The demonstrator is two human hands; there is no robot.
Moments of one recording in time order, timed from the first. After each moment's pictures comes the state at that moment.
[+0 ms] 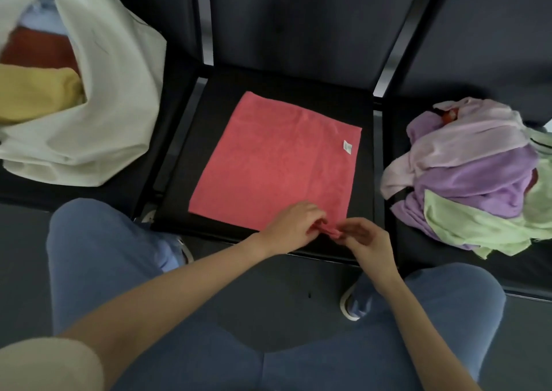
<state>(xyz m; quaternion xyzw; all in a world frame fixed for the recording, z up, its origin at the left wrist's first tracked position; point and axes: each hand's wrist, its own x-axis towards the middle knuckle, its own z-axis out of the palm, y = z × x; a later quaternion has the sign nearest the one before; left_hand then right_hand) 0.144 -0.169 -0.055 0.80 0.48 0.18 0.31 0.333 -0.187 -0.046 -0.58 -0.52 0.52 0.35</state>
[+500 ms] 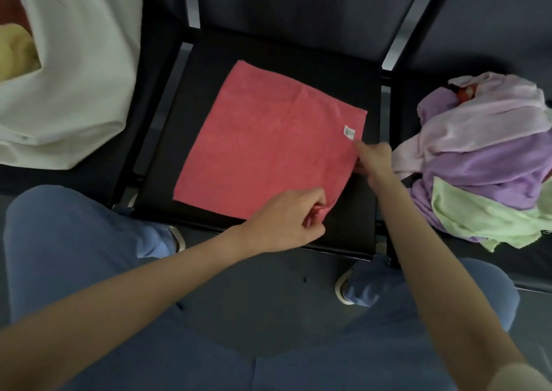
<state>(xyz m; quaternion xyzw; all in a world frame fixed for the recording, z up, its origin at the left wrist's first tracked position) 0.137 -0.174 -0.020 0.75 0.48 0.23 0.38 0.313 -0.026 -0.062 -0.73 -0.36 0.49 0.31</state>
